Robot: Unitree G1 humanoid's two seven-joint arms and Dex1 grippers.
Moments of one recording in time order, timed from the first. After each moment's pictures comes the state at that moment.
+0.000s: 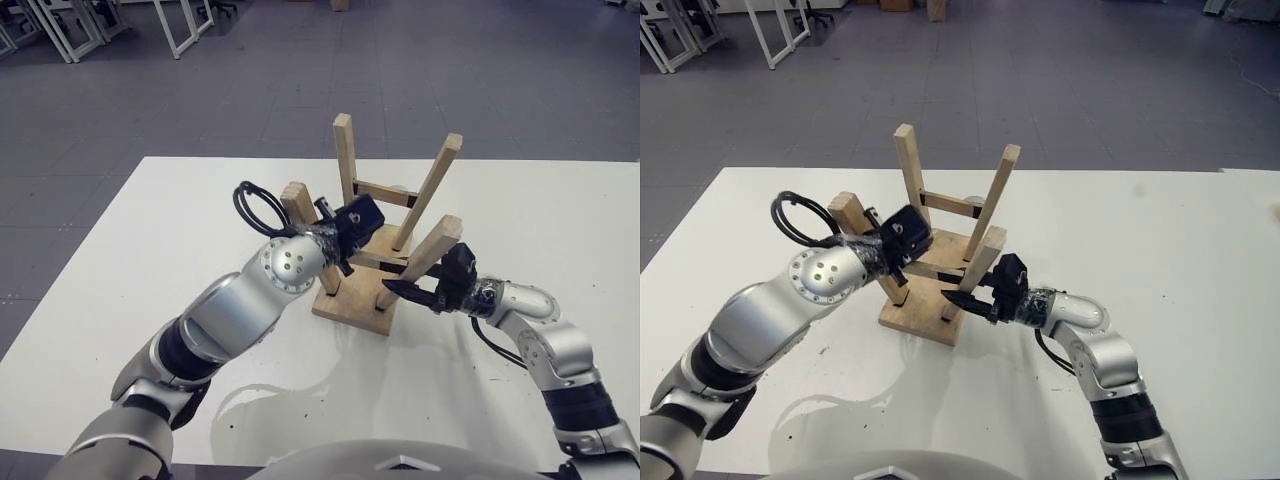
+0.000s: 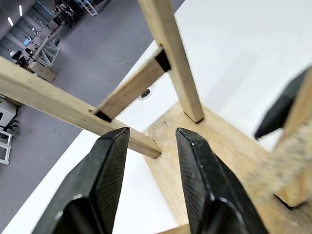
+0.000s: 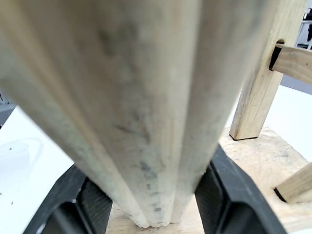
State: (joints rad) left arm -0.65 0.48 -0.51 -0.69 -0.23 1.27 -0.14; right arm -0.09 -0.47 0.15 -0.17 0.44 0.28 0.95
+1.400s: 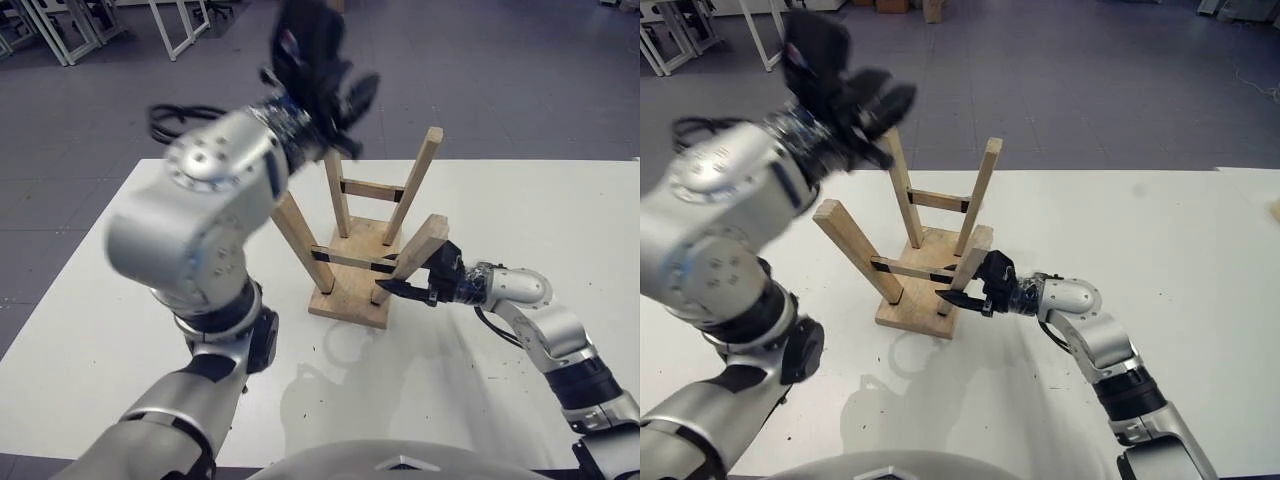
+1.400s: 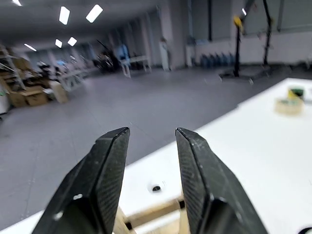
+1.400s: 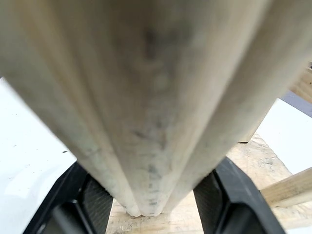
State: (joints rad) left arm -1.02 0.18 0.19 -0.67 -0.23 1.51 -0.24; right arm -0.24 -0.59 0.32 -0.07 0.42 0.16 0.92
